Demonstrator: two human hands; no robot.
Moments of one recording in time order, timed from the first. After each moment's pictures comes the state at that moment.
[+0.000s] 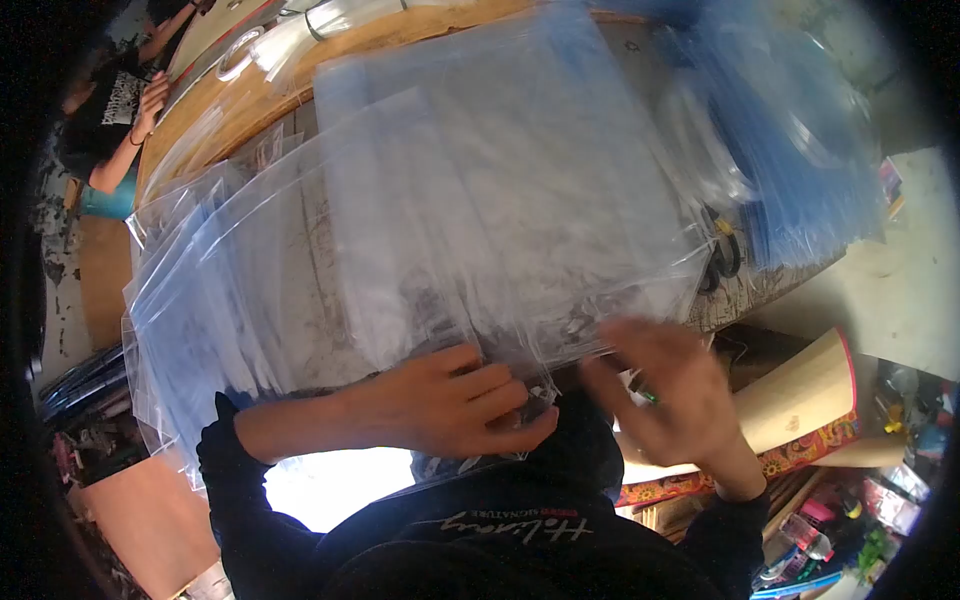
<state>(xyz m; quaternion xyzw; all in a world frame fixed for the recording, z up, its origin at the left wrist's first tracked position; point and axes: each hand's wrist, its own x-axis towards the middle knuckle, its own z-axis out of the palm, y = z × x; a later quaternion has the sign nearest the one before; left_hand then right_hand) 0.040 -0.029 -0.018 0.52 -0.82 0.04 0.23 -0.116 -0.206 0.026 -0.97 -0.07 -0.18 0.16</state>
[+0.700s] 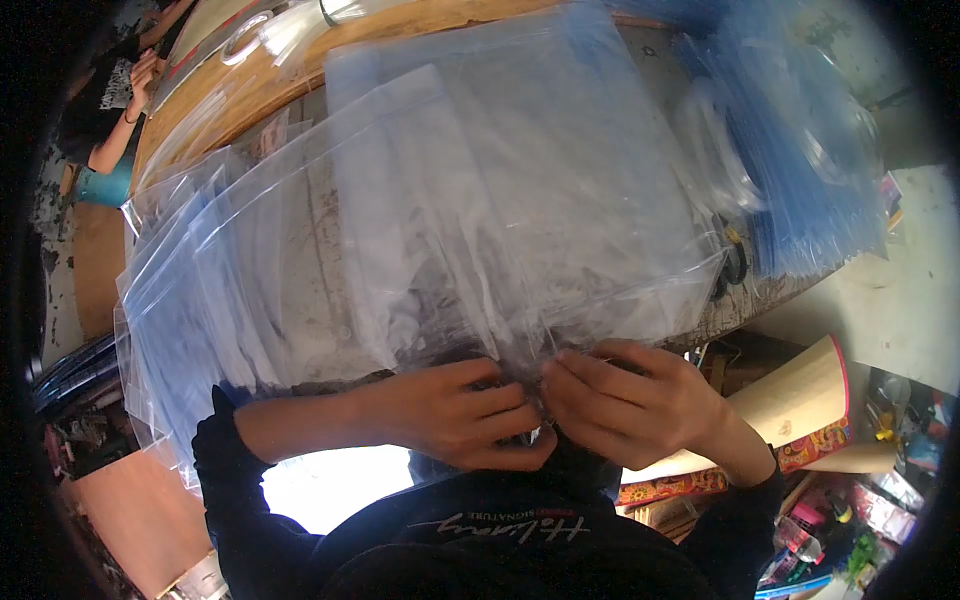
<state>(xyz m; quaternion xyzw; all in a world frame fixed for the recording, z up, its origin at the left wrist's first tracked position) 0.039 -0.027 -0.026 0.49 -0.82 0.09 0.28 -0.091 -0.204 0.018 -0.94 -0.29 -0.16 0.10</state>
